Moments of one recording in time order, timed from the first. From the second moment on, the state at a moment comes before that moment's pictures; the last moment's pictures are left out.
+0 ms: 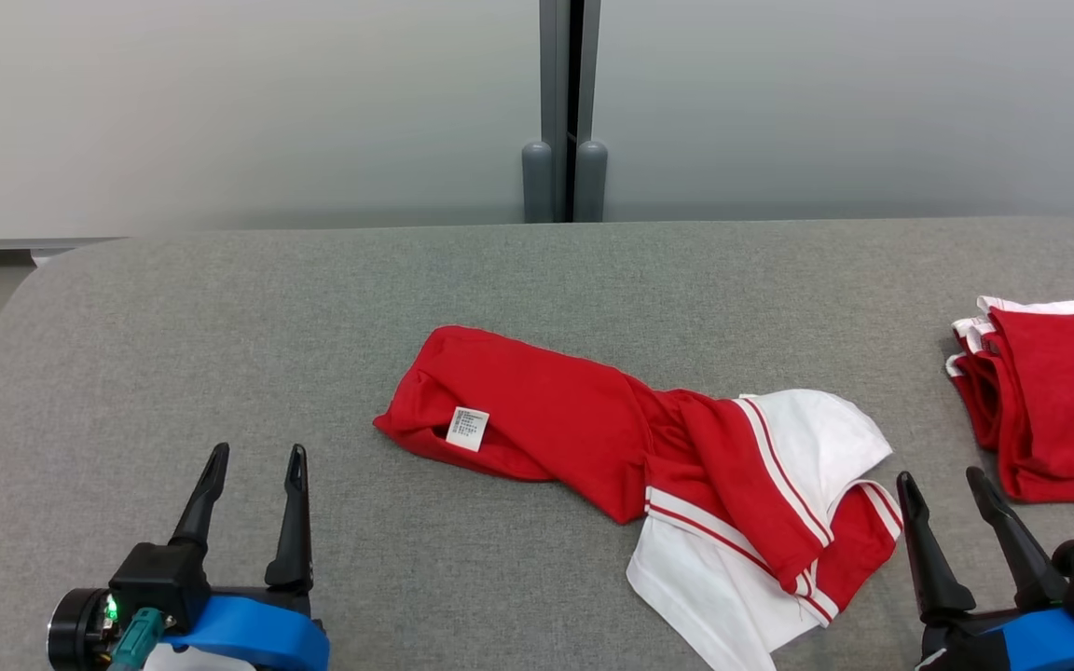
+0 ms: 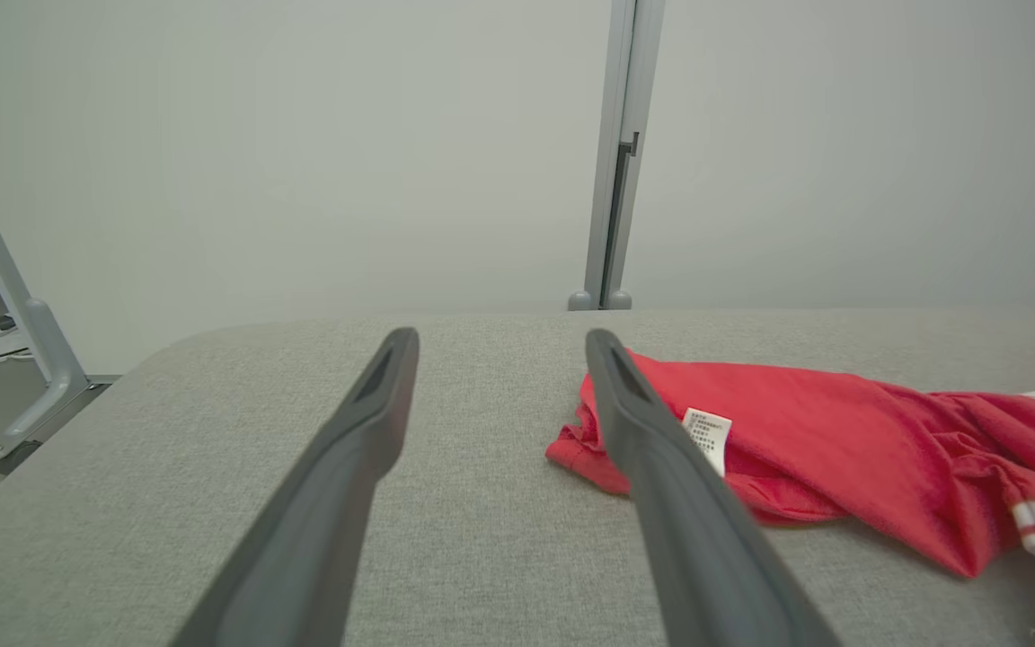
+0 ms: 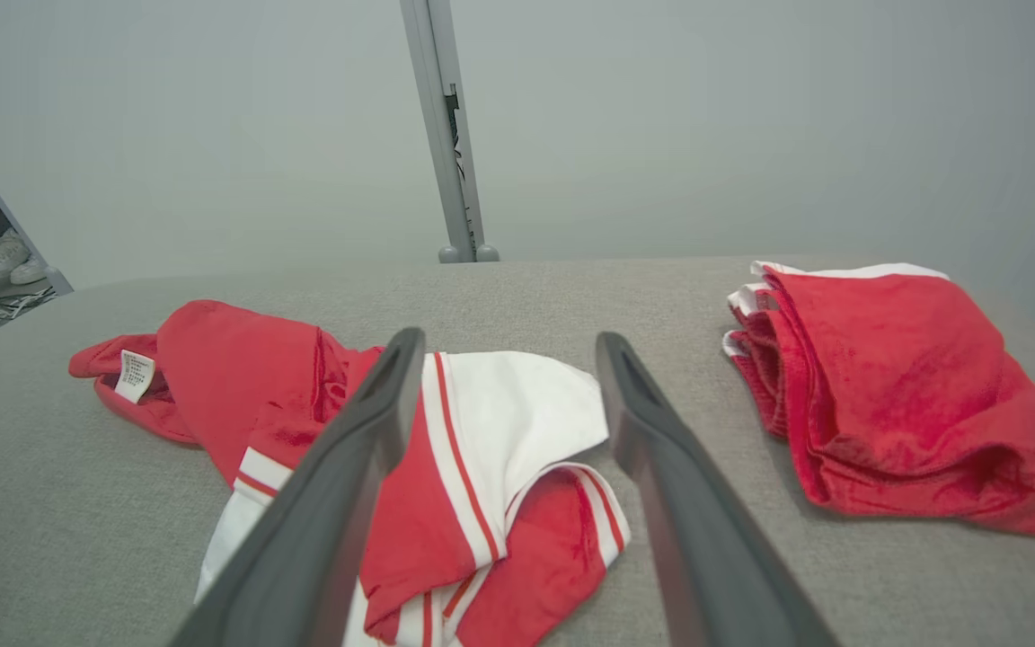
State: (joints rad) left arm -0.04 0.30 -0.31 0.15 -0.38 0.11 -0.24; right arm 0.11 -0.12 -0.05 -0.04 0.25 0.13 -0.05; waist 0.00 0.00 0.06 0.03
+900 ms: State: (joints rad) left arm -0.28 0.28 -0.39 0.15 -0.39 0.04 -0.10; right arm 0.08 -0.09 -0.06 -0.08 0.20 0.13 -0.01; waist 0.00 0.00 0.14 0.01
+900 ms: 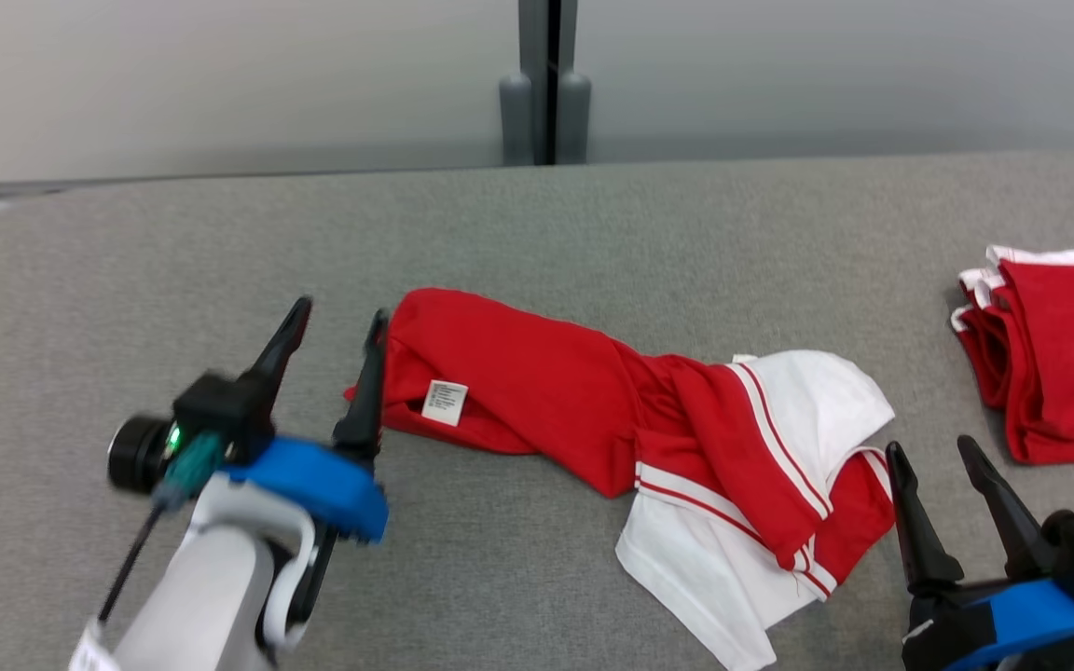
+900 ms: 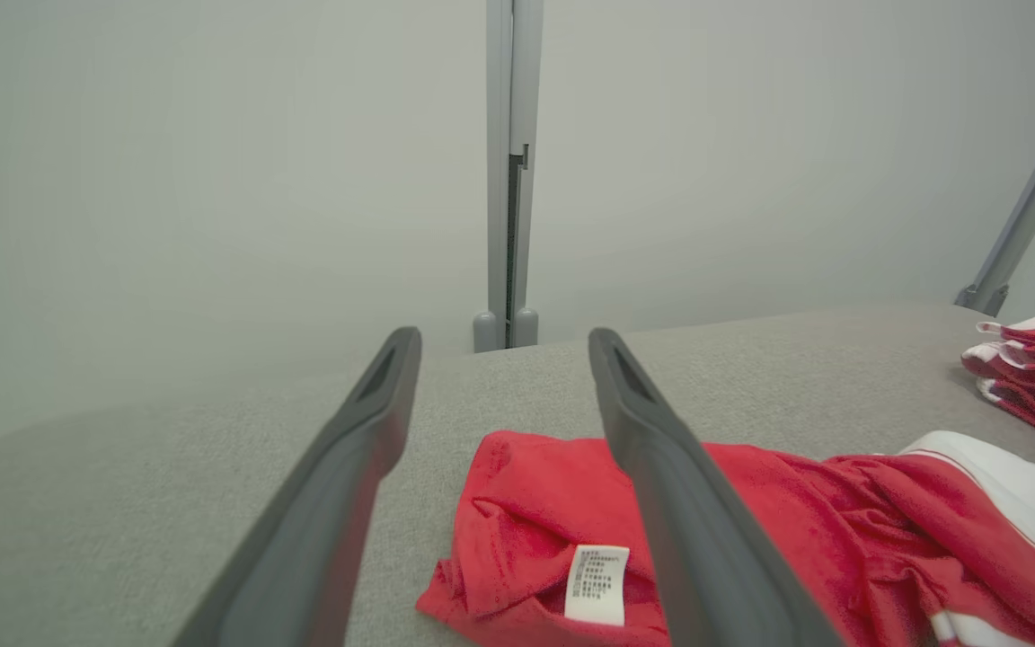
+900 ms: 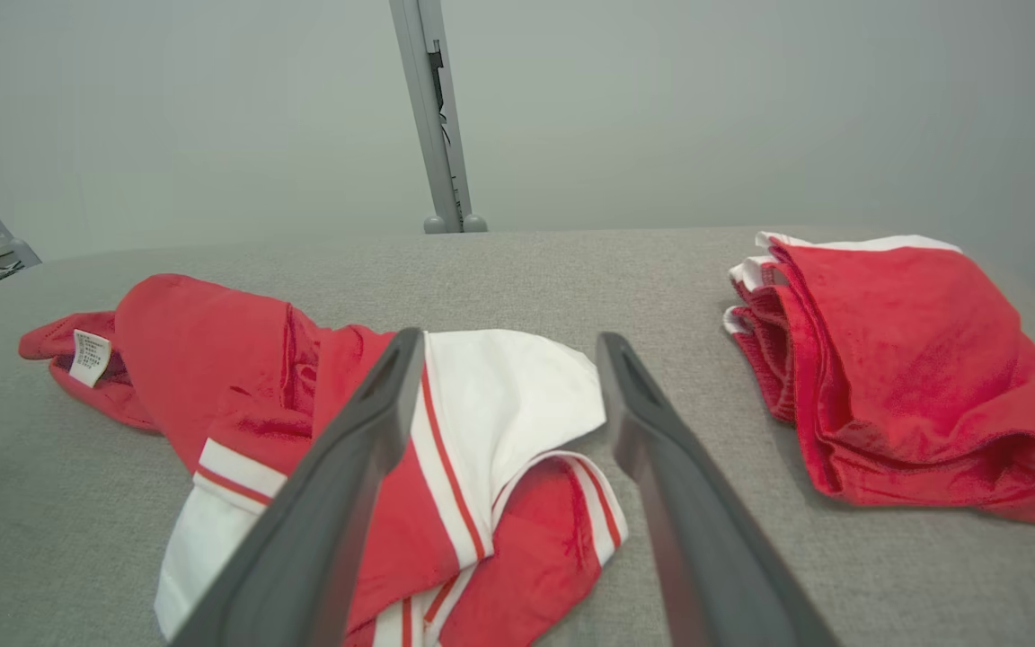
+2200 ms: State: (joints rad) left arm -0.44 0.27 -0.50 0.54 -0.52 -0.06 -0.11; right arm -0.01 -0.07 -0.07 -0.01 0.21 0.13 -0.04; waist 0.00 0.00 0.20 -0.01
